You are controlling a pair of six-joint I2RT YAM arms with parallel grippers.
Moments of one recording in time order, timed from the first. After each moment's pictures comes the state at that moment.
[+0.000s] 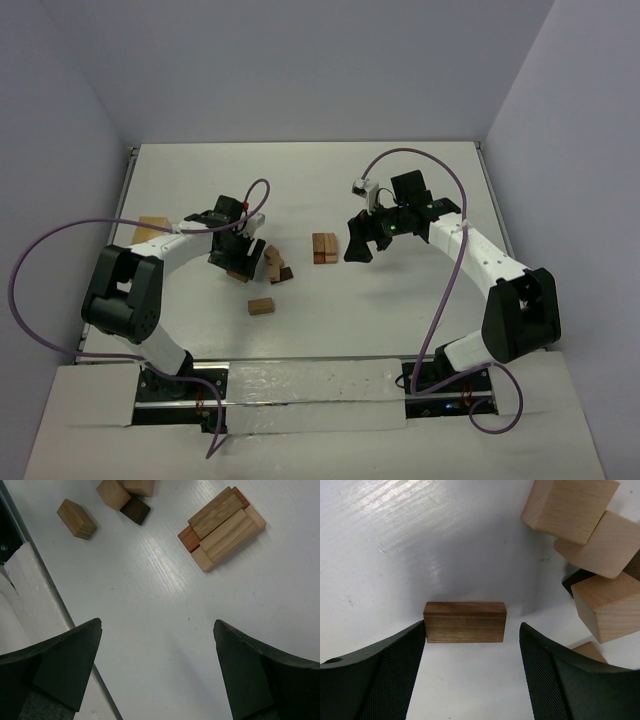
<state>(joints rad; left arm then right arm) -0.37 1.63 0.96 -0.57 0.07 0.07 0.32 1.44 1.07 -0.59 -0.70 -0.24</state>
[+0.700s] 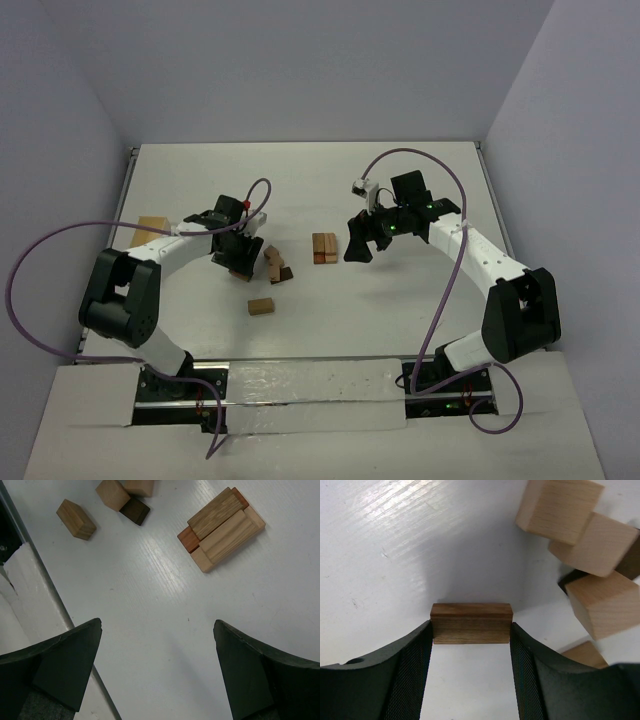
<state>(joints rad) -0.37 1.62 0.96 -0.56 0.07 0.09 0.32 1.44 1.07 -0.58 -0.70 -0.24</state>
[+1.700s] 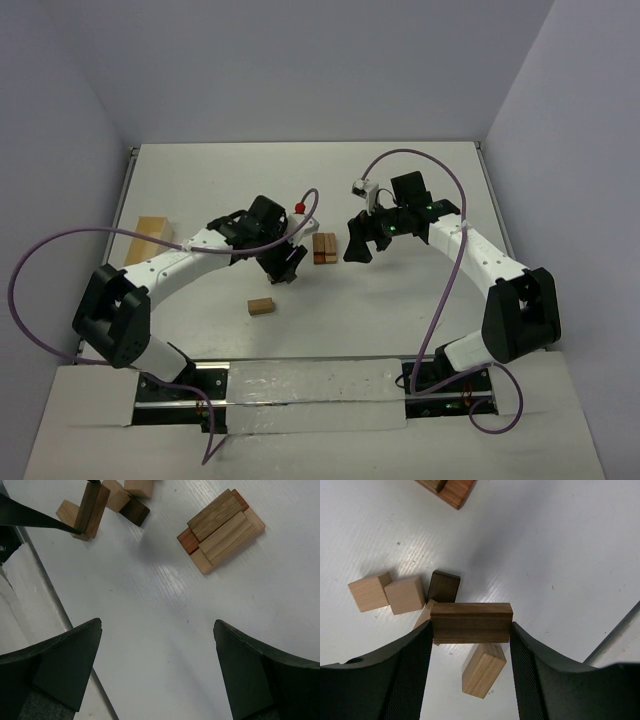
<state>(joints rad) -0.69 1.51 1.07 -0.58 0.22 0.21 0.32 1.44 1.06 -0.56 -0.70 -0.24</state>
